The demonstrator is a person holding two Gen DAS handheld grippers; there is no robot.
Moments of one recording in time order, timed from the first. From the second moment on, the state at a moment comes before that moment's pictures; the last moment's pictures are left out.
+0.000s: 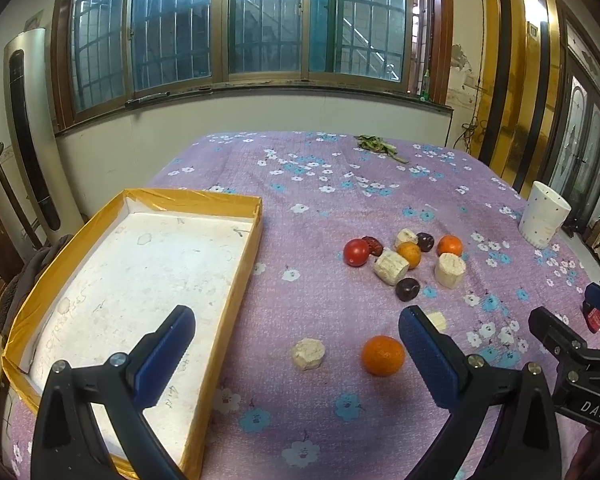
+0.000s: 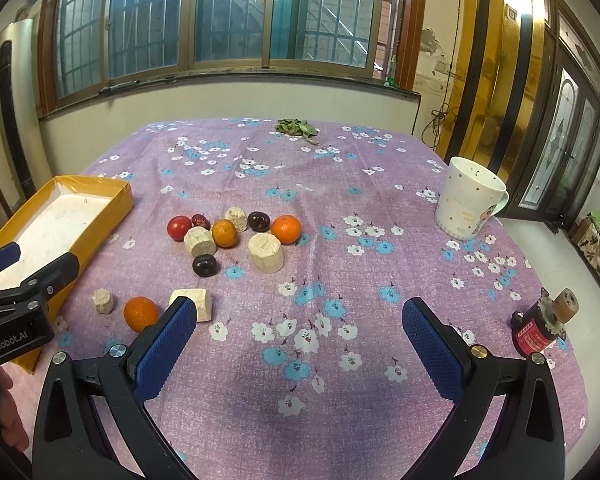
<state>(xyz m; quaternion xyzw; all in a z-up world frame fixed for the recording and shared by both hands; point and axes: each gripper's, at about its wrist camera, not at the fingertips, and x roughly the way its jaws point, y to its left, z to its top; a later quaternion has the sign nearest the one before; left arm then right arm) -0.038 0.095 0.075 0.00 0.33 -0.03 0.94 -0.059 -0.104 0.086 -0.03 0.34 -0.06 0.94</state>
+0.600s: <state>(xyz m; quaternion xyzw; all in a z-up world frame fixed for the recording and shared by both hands) -0.057 0.107 0.060 0.09 0.38 -0.05 0.92 -0.017 -0.077 0.040 -0.04 0.42 0.05 0.91</state>
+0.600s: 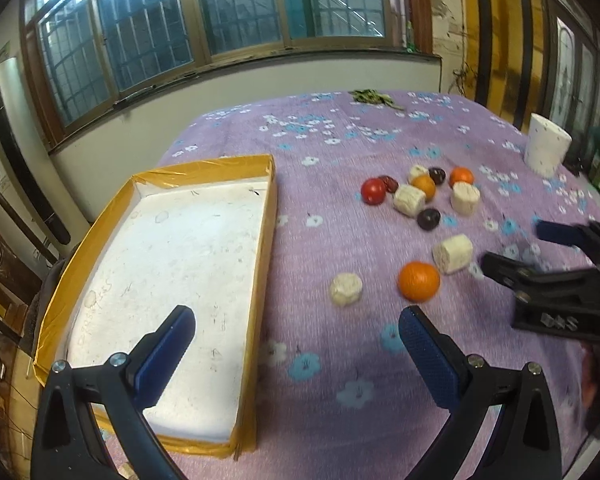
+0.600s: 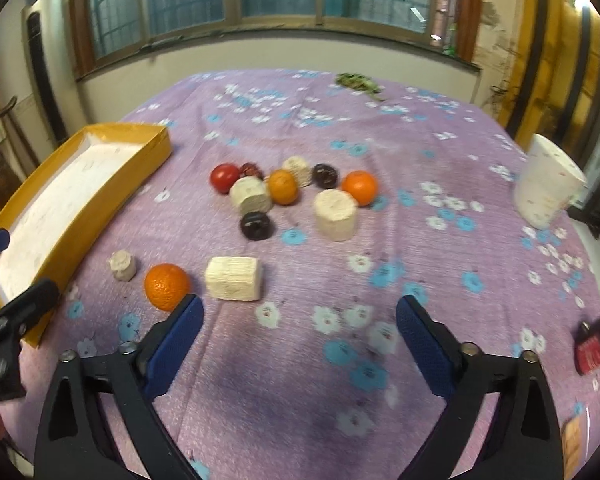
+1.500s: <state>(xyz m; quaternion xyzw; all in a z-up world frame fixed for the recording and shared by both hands) -0.018 0.046 0.040 0.11 0.44 -0.12 0.88 -0.001 -0.111 0.033 0.01 0.45 0.11 0.88</state>
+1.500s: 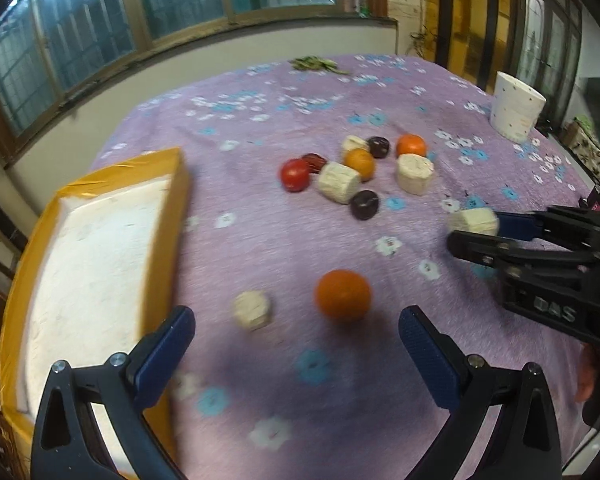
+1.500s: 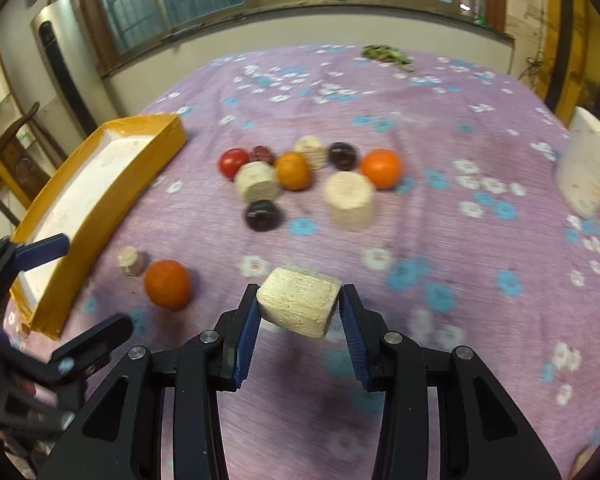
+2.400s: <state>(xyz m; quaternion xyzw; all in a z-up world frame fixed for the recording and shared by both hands) -0.024 0.061 0.057 0.02 0.47 -0.20 0.86 -0.033 -0.123 0.049 0.00 0.43 0.08 0.90</state>
